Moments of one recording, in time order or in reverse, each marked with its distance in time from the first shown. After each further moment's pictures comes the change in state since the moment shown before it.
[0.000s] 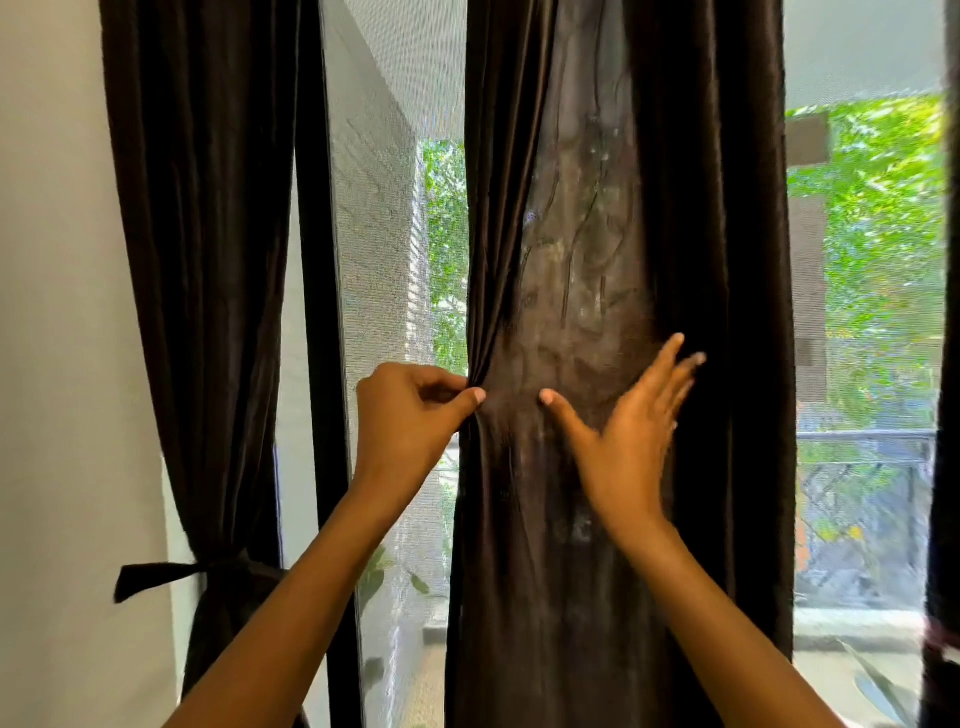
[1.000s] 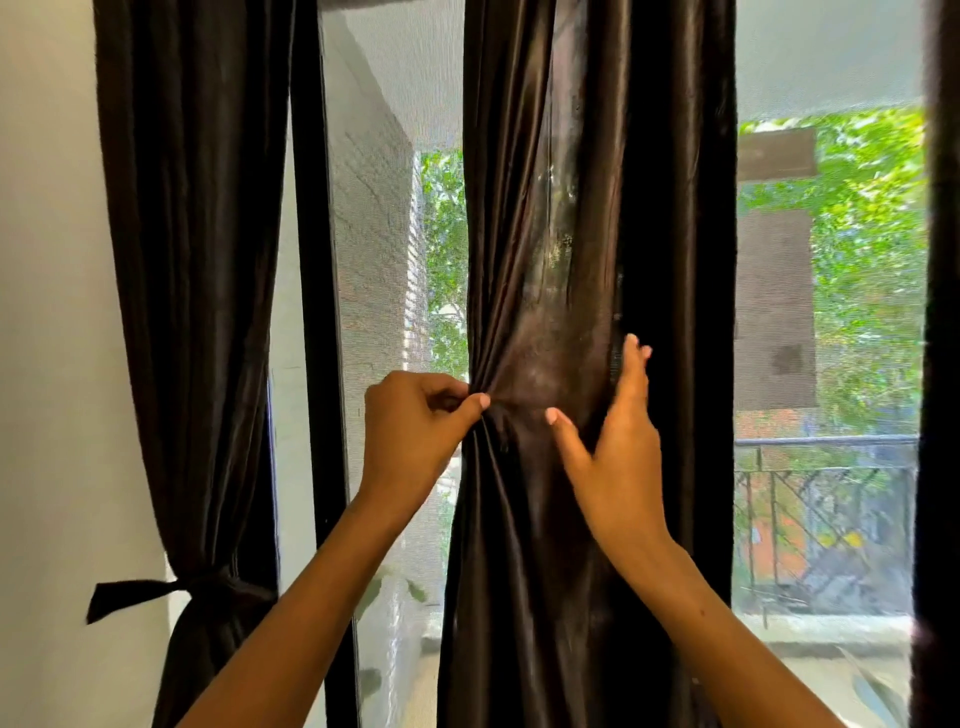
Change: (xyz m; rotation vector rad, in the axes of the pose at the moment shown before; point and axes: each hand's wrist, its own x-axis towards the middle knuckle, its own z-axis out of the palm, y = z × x) left_hand -0.002 0.007 0.007 0.069 0.010 0.068; right_hand -0.016 -0.014 -0.023 0.043 -0.075 -0.172
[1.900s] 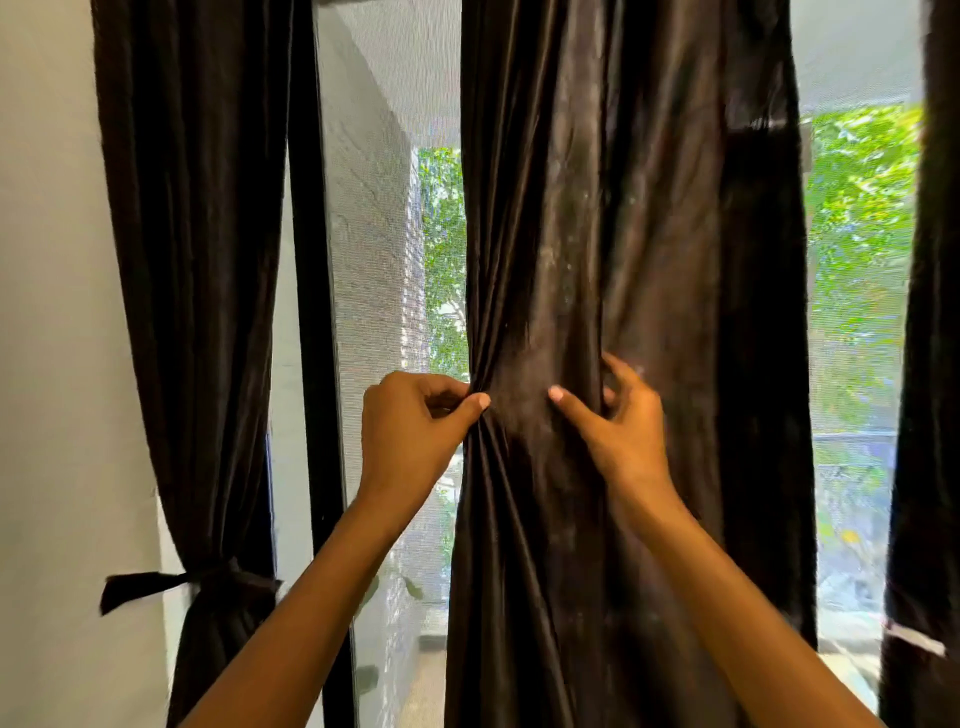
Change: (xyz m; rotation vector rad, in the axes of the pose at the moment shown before) left_hand -0.007 -0.001 0.001 -0.045 -0.009 -0.013; right_hand 0.028 0.014 0.003 0.390 -0.066 0.245
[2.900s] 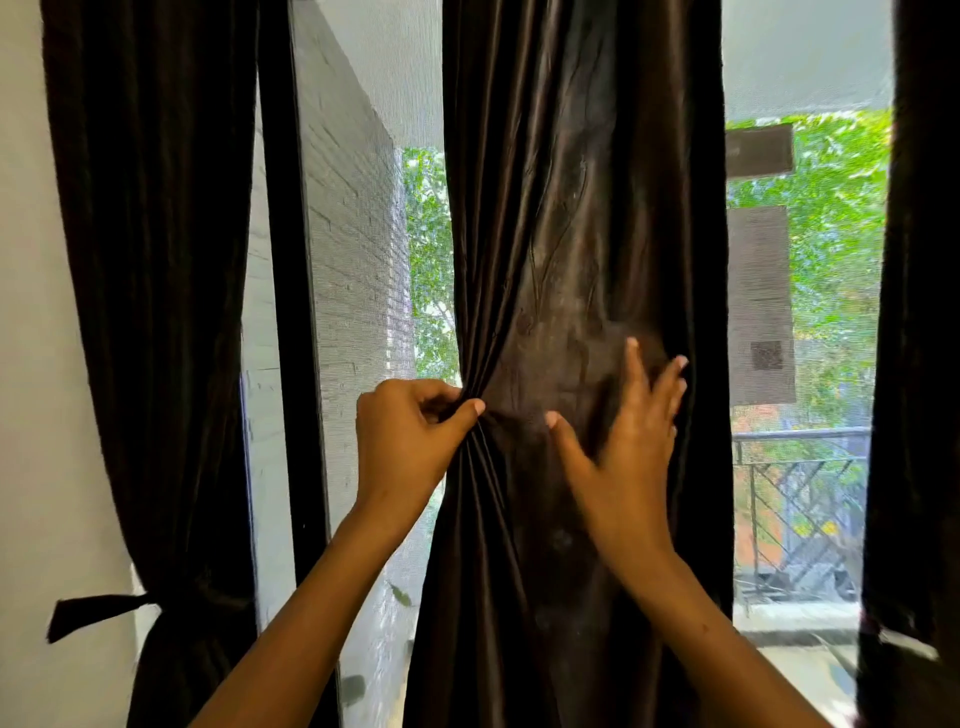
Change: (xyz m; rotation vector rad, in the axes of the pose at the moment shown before) left_hand 0.003 -0.002 0.013 0.029 0.039 0.039; right_hand -0.026 0.004 -0.007 -0.499 0.160 -0.225
